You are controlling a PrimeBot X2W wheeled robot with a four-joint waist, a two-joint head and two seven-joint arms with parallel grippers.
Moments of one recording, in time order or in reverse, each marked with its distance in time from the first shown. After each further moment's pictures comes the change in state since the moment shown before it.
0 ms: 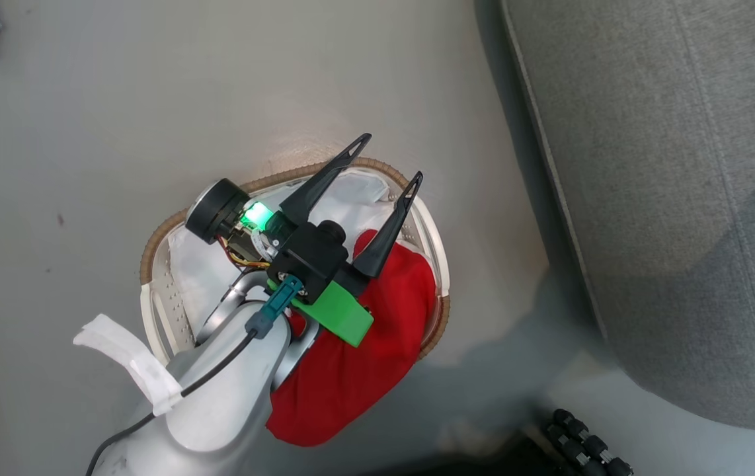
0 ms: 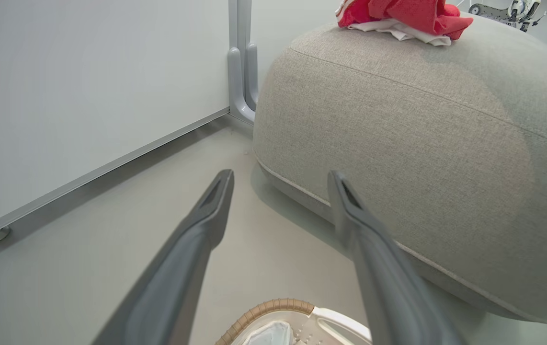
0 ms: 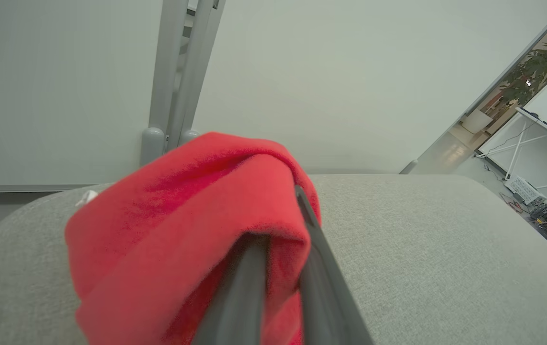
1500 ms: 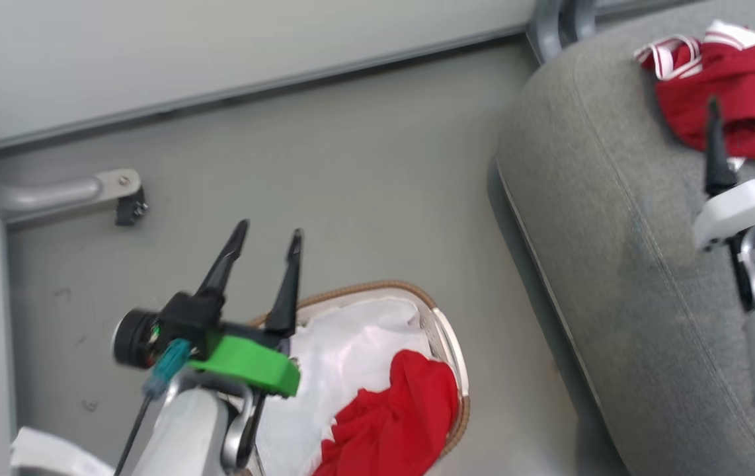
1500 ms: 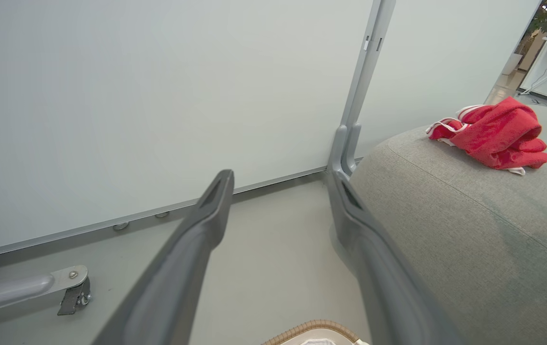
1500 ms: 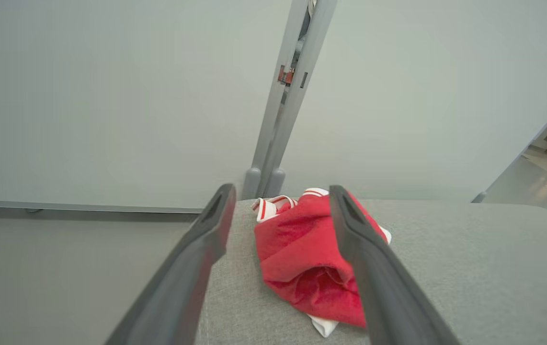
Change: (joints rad) left arm 0.319 -0.086 0.340 -0.009 -0.104 0.021 0.000; right arm 0.418 0.166 0.171 -0.172 0.030 0.000 0.000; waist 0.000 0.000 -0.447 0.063
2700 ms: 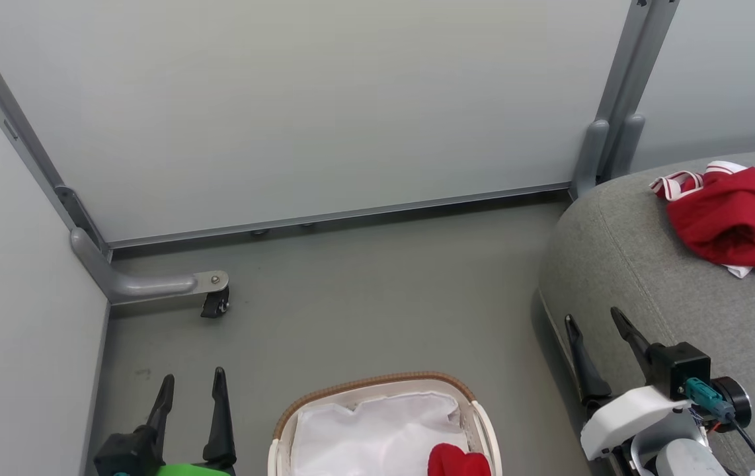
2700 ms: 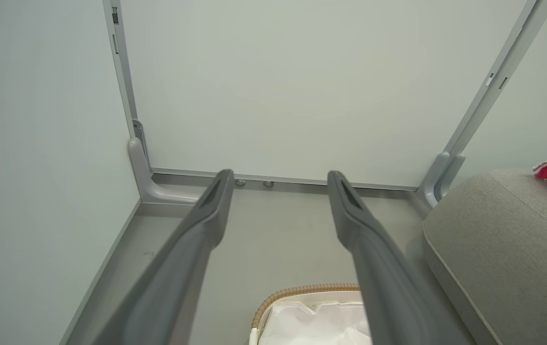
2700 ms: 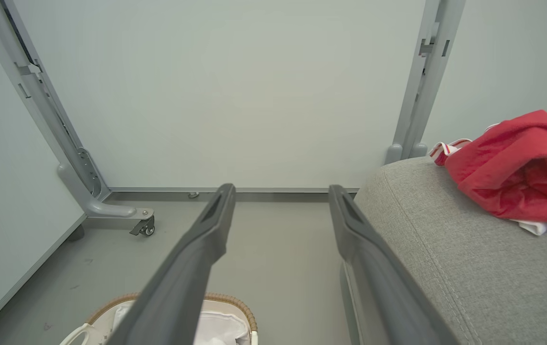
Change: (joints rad) left arm 0.356 -0.016 0.208 -0.021 -0.052 0.052 0.000; right arm 0.515 0.169 0.225 -0.200 0.203 0.000 0.000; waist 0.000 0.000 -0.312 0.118
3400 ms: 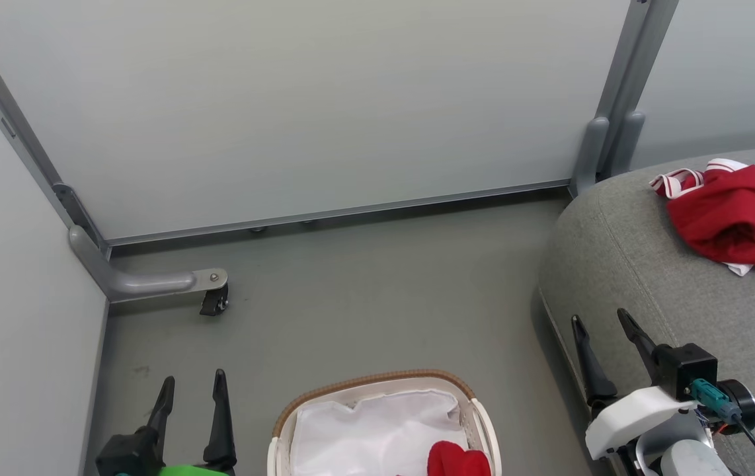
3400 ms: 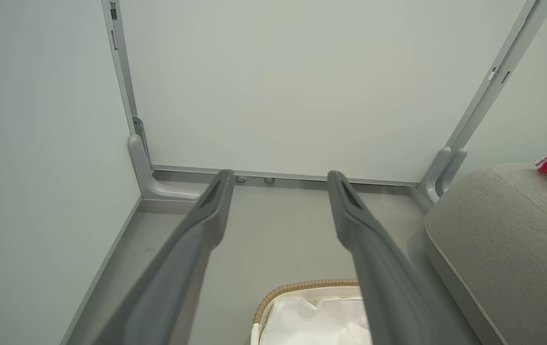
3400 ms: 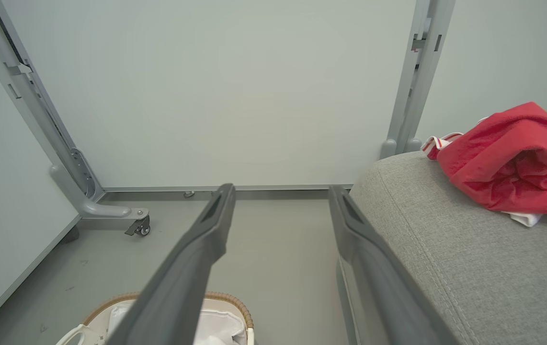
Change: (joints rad) left arm 0.003 0.000 0.000 0.005 0.007 -0.001 0.000; right arm 0.008 0.000 -0.017 -0.002 0.005 0.000 0.000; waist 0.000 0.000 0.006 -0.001
